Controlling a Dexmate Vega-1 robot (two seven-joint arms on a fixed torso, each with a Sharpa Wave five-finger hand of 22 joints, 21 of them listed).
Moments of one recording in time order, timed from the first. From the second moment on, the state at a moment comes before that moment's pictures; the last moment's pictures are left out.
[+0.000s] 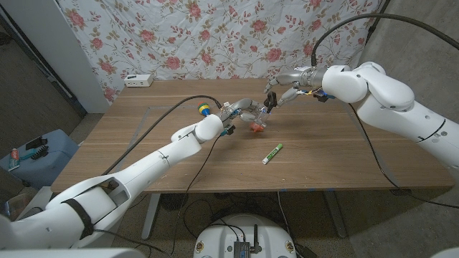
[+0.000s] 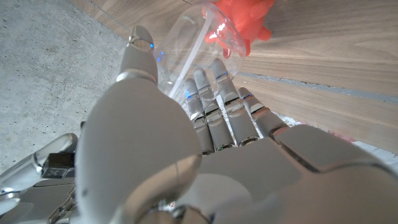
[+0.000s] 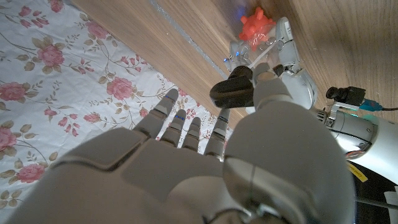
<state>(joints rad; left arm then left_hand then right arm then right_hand) 0.55 0.46 0.81 -1.43 0.15 -0.08 0.01 1.14 -0.05 0.19 -0.24 0.22 0.80 -0.01 0.34 0.21 0.86 -0.08 0.34 0.46 0.93 -0.06 0.22 0.19 0.33 -0.04 0.18 0.16 -0.61 -1.01 -0.53 -2.22 -0.59 -0.26 0.66 0.82 0.00 0.33 -0.16 0.23 0.36 -0.22 0.26 0.21 0.09 -0.07 0.18 0.19 0.10 -0.02 0.19 0.18 0.34 0.02 0.18 0.17</state>
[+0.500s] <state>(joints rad) 0.54 0.45 0.82 -1.41 0.16 -0.09 0.01 1.14 -0.05 0.19 -0.24 0.22 0.80 -0.01 0.33 0.21 0.86 -0.08 0.33 0.47 0.94 -0.07 0.22 0.20 0.33 -0.04 0.18 0.16 -0.58 -1.00 -0.55 -2.22 -0.59 -0.31 0.69 0.78 -0.01 0.31 -0.14 0.23 0.40 -0.22 0.26 0.21 0.09 -0.07 0.19 0.19 0.09 -0.02 0.19 0.19 0.34 0.02 0.18 0.17</state>
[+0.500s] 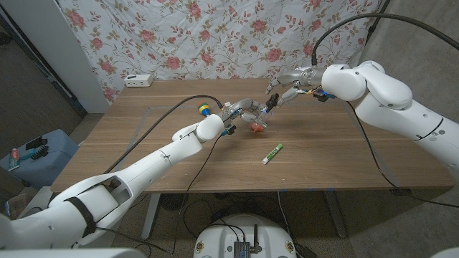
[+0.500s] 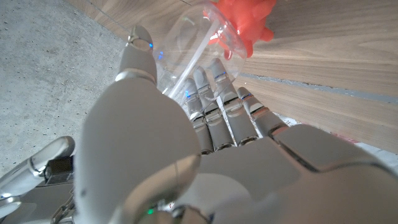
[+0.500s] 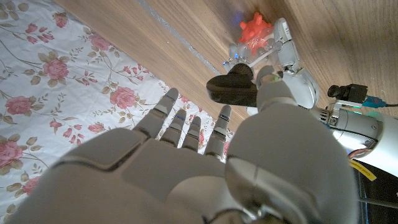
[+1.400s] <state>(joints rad) 0.54 0.45 0.82 -1.39 0.18 -0.10 0.03 1.14 -0.05 0.19 -0.24 0.22 0.80 -0.01 0.34 0.21 0.87 -0.07 0.33 0.47 0.94 -0.07 0.22 0.20 0.33 -0.04 0.18 0.16 -0.58 -1.01 -0.57 -2.24 -0.60 -0.41 0.72 0.67 -0.04 0.25 -0.10 0.22 0.48 -0.22 0.27 0.20 0.12 -0.05 0.20 0.19 0.10 -0.02 0.20 0.19 0.35 0.02 0.18 0.17</state>
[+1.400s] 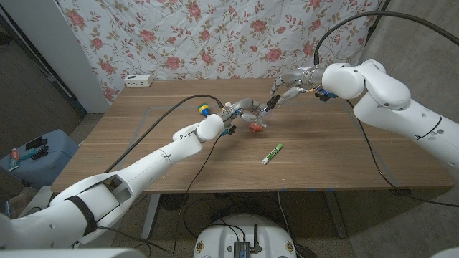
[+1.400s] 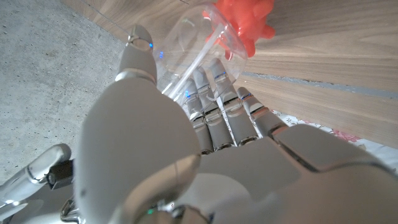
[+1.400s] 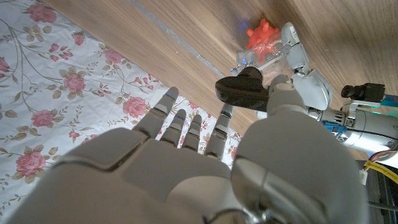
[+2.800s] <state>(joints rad) 0.55 0.43 0.82 -1.35 0.19 -0.16 0.08 1.14 -0.05 0.20 -0.25 0.22 0.80 -0.01 0.34 0.21 0.87 -0.07 0.32 0.49 0.94 -0.07 0.22 0.20 0.33 -0.04 0.18 0.16 -0.60 -1.00 -0.61 -2.29 -0.58 -0.61 0.64 0.53 -0.01 0.20 -0.04 0.22 0.72 -0.14 0.32 0.20 0.28 -0.01 0.22 0.19 0.18 -0.03 0.22 0.19 0.41 0.01 0.19 0.17</state>
